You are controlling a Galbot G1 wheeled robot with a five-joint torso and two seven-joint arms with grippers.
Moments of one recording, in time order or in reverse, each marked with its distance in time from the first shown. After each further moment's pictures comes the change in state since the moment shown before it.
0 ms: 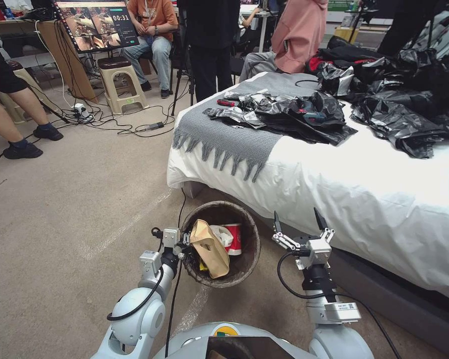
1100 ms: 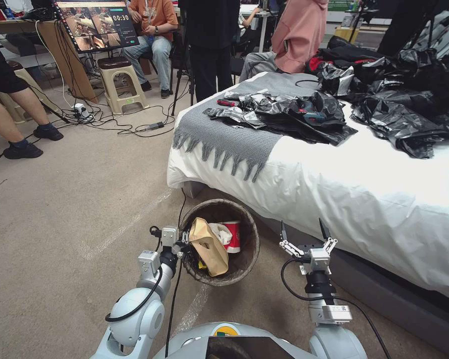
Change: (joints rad) left arm 0.003 0.000 -0.003 -0.014 0.013 -0.010 -0.003; right arm 0.044 0.054 0.083 -0.189 -0.034 0.126 -0.027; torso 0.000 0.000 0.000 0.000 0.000
